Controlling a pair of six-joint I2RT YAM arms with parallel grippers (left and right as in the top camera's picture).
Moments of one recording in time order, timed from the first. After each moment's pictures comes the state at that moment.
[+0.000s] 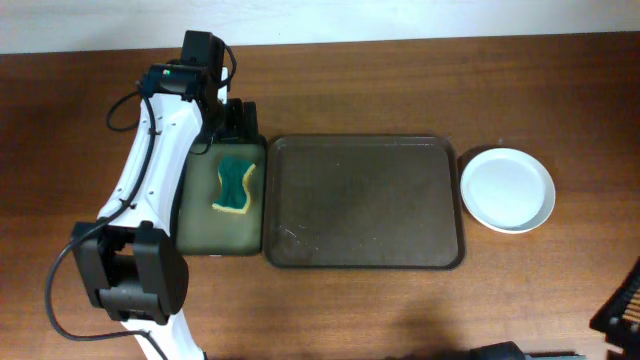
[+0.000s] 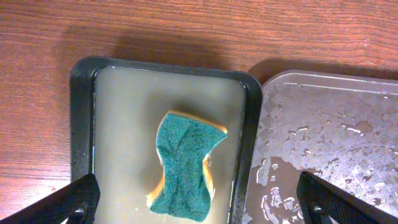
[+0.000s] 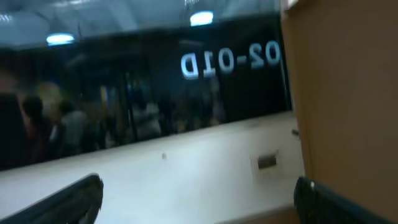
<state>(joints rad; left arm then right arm) -0.14 1.97 1.85 -1.14 -0.03 -0.20 0.13 0.22 1.15 -0.56 0.32 0.07</state>
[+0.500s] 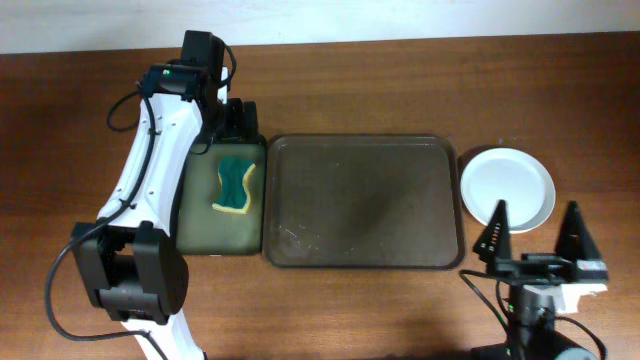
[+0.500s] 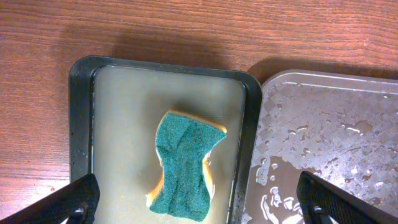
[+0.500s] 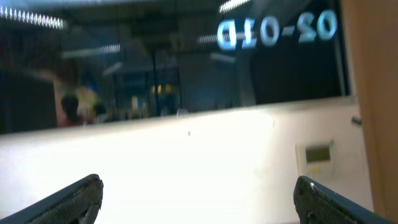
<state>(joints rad) -0.14 1.97 1.85 -1.14 -0.03 -0.20 0.10 0.02 0.23 0.23 0.15 0.05</state>
